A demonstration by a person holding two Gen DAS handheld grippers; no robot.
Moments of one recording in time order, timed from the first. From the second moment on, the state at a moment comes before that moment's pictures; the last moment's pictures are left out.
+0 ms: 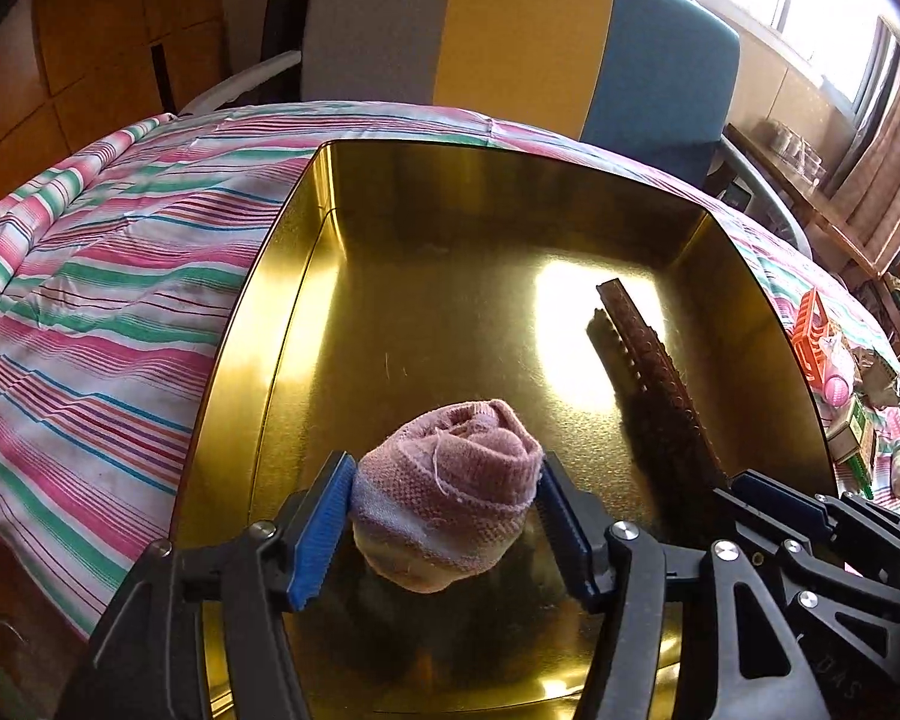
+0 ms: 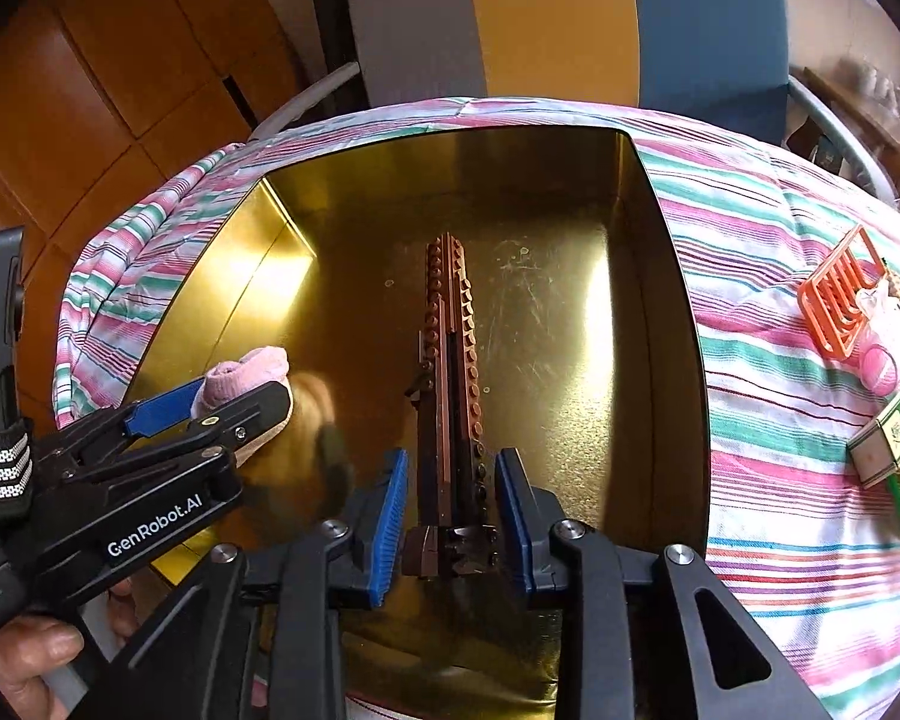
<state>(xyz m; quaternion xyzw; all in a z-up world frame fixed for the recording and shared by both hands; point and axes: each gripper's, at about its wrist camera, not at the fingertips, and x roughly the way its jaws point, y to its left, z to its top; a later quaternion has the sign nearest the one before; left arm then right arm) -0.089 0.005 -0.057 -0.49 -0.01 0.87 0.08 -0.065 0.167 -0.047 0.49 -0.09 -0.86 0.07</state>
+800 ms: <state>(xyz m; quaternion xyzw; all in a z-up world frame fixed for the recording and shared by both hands) -0.017 0.055 -0.001 -0.43 0.04 0.89 0.13 -0.004 0.209 -0.006 0.42 -0.10 -0.90 0.03</state>
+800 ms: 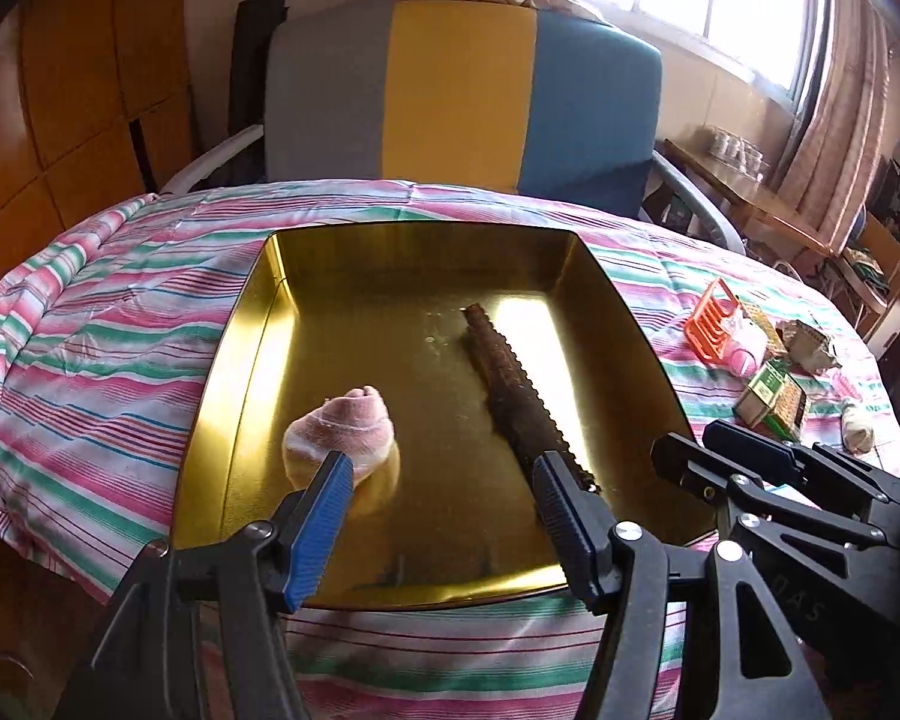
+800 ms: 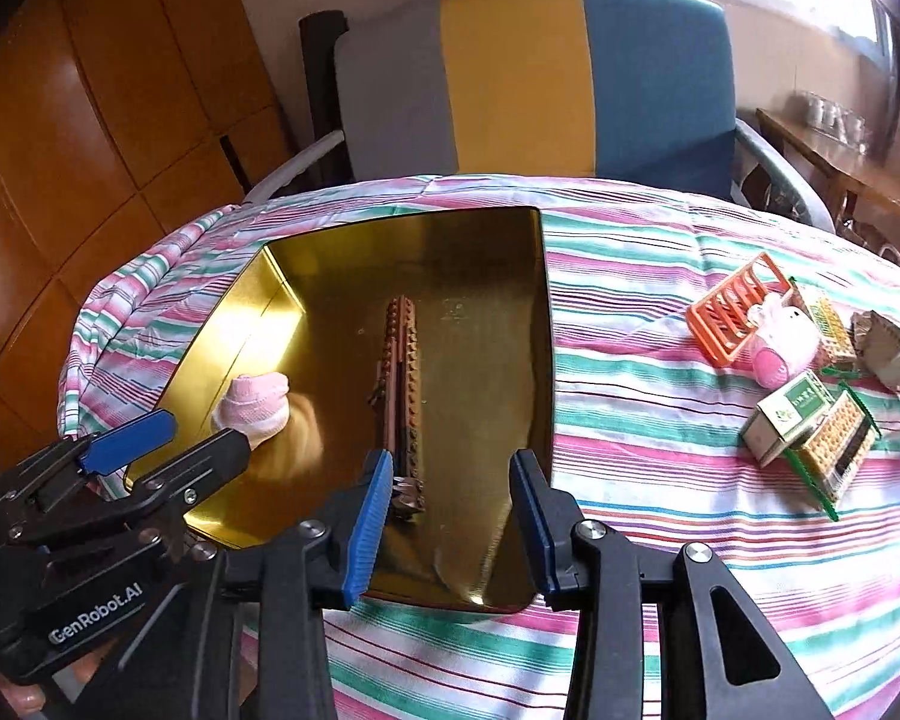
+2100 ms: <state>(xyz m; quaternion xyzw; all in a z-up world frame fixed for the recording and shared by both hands) 0.049 0.202 -0.036 -0.45 0.14 0.81 0.36 -0.039 0.466 -0.046 0.48 -0.15 -0.85 -0.14</state>
